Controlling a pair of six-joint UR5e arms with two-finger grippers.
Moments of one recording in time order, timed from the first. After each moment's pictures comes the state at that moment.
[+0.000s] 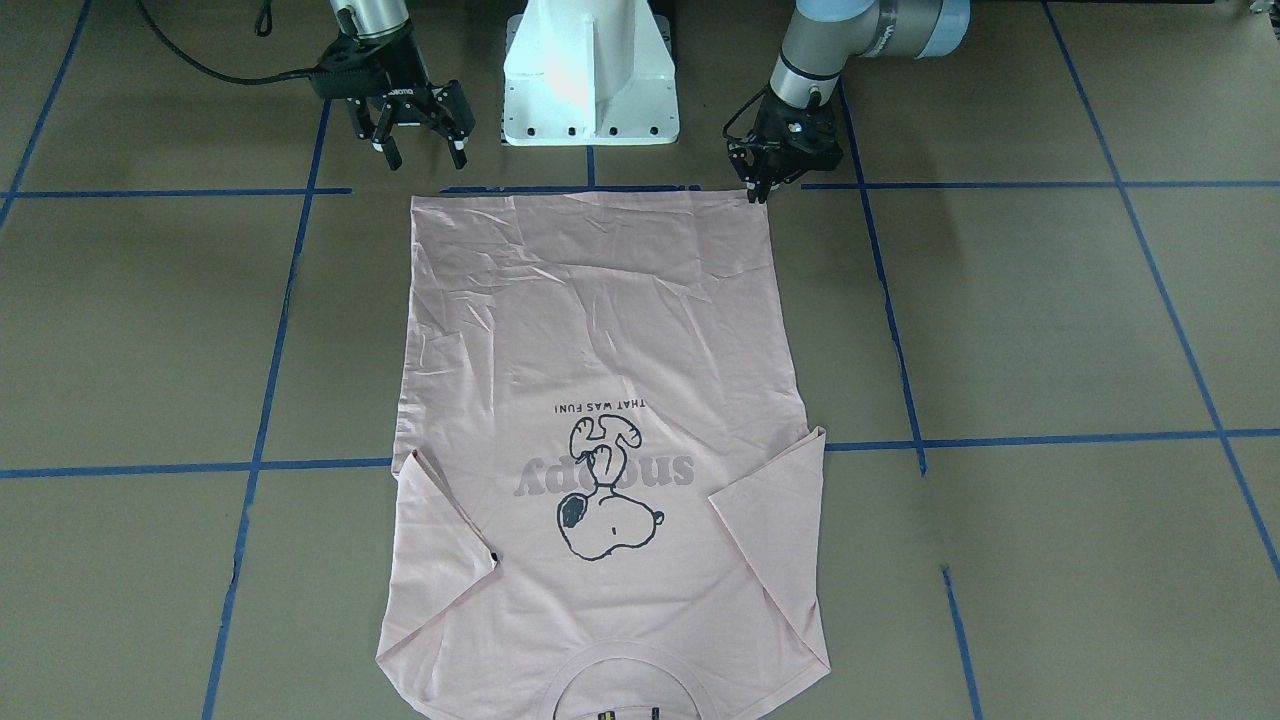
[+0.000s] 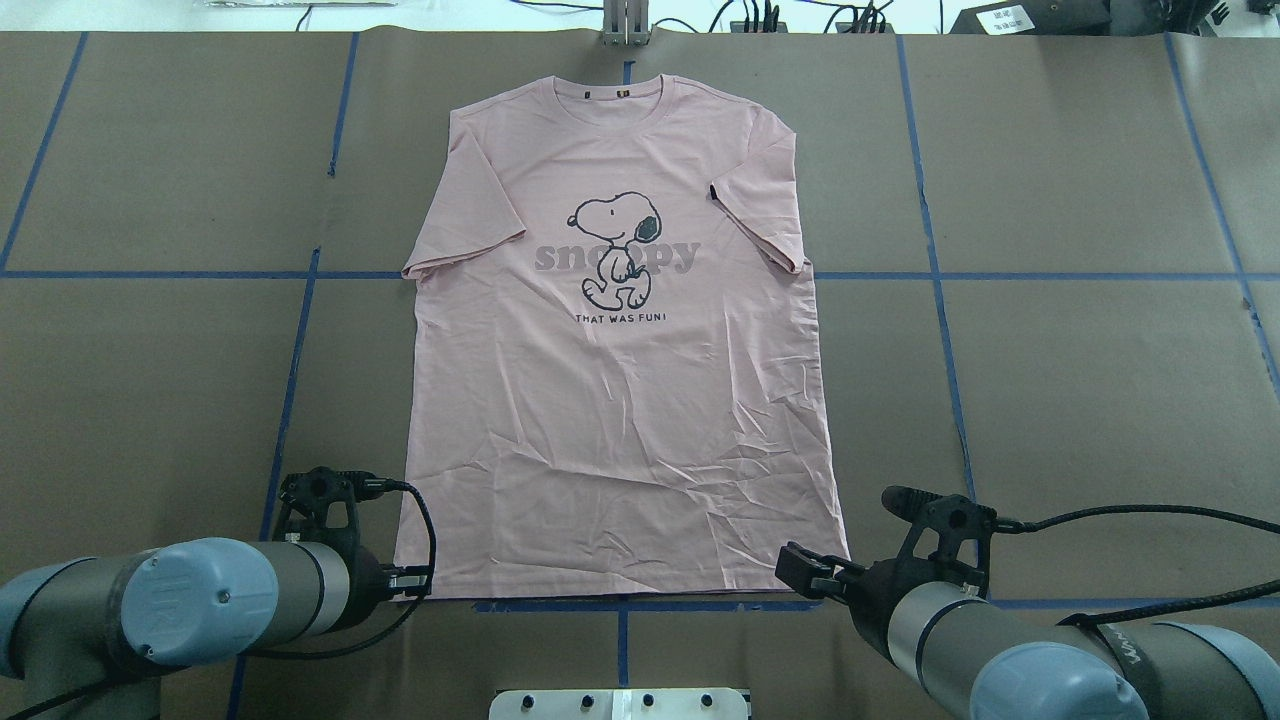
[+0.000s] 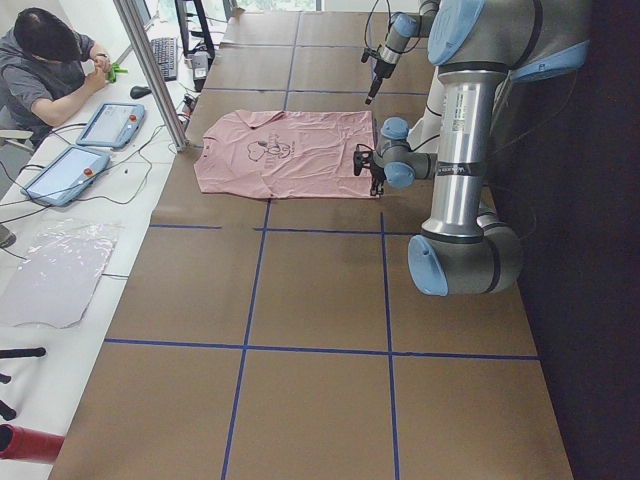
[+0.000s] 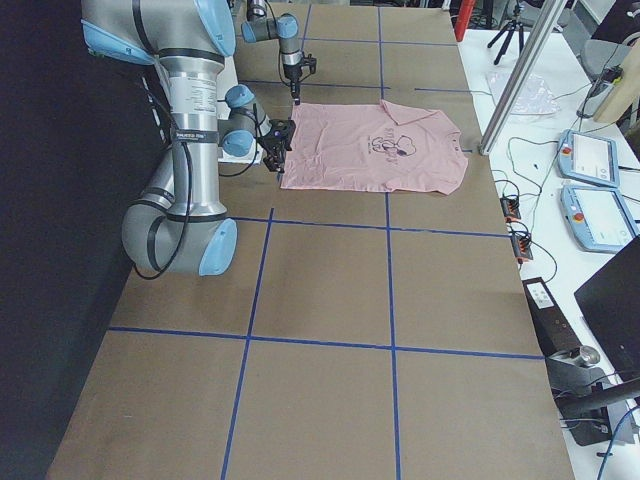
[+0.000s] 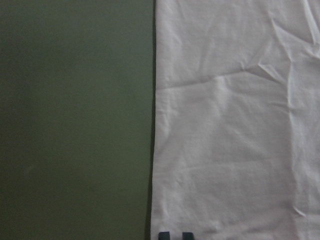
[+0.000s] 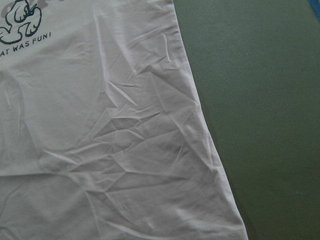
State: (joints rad) left arm -0.19 -1.68 -2.02 -1.94 -1.60 -1.47; right arm 0.05 -1.54 2.22 -1.32 1.23 1.75
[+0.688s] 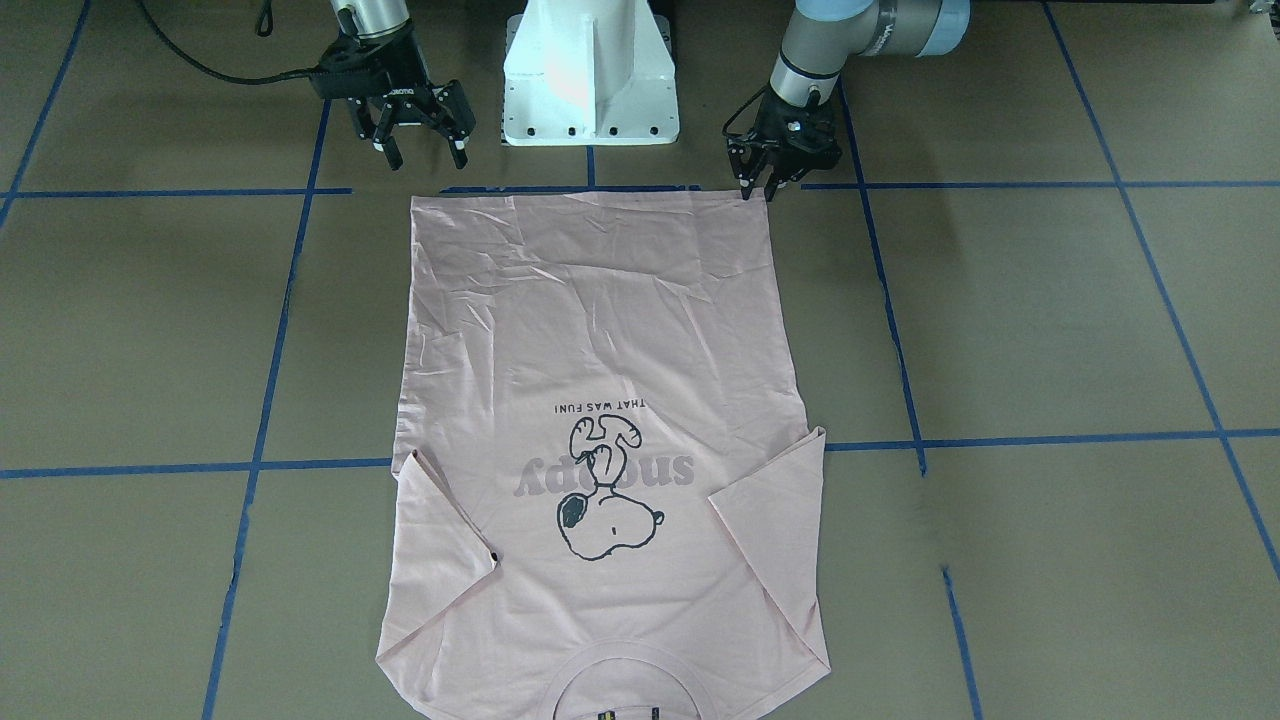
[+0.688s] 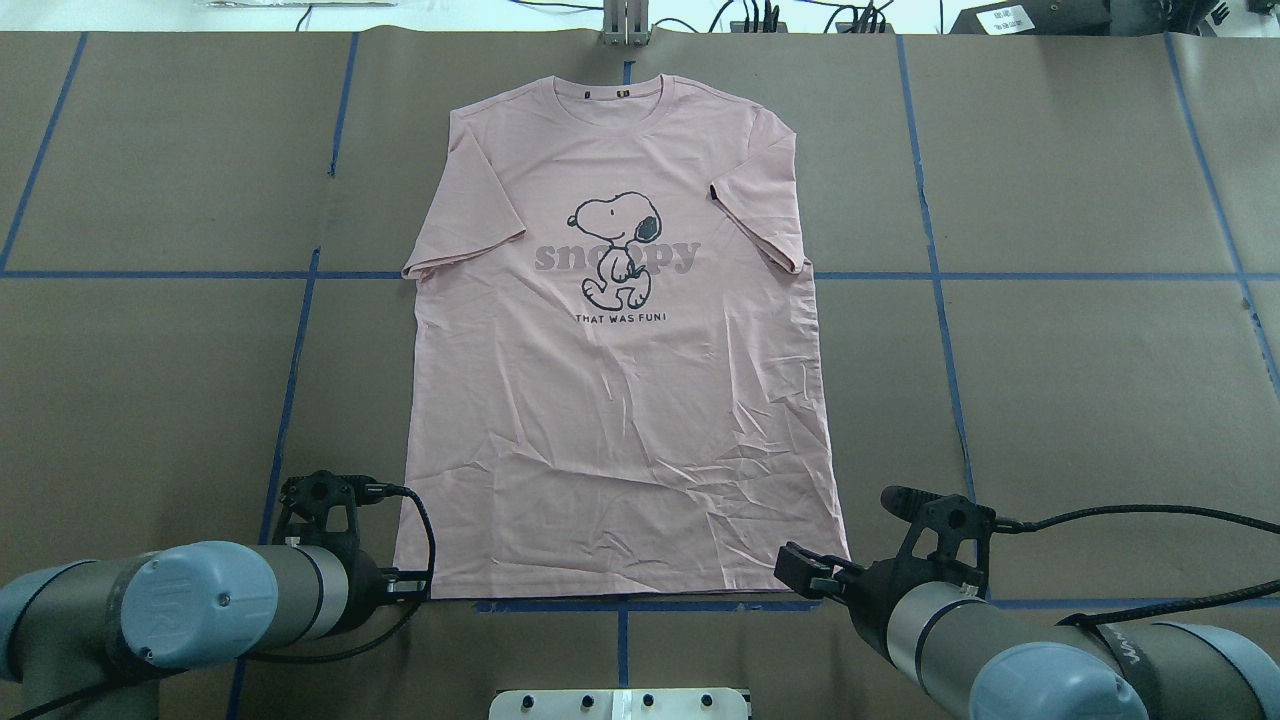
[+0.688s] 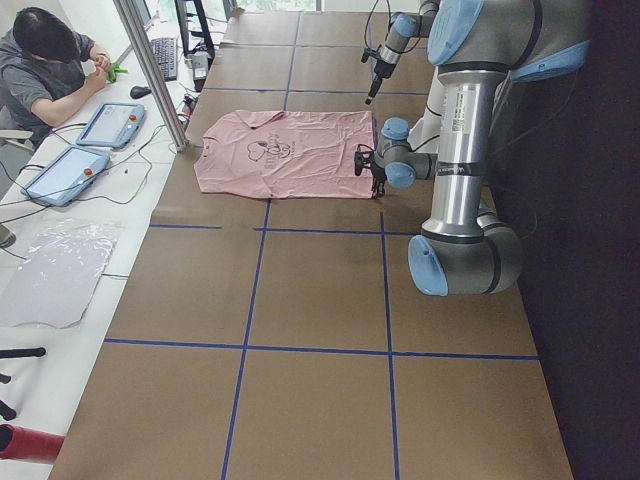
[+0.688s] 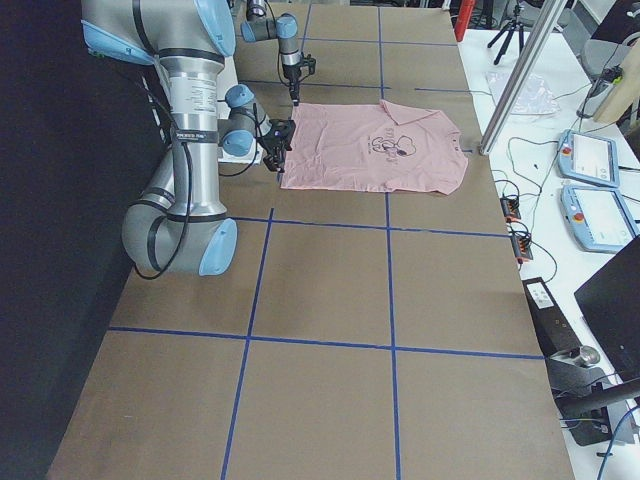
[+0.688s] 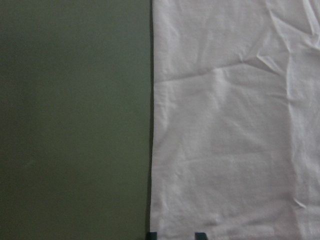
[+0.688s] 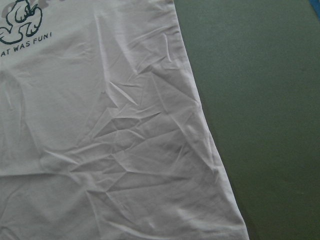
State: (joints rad) left arm -0.19 -1.67 -2.02 -1.93 -1.61 -1.46; right arm 0.05 -1.53 2.22 -1.32 1.23 1.75
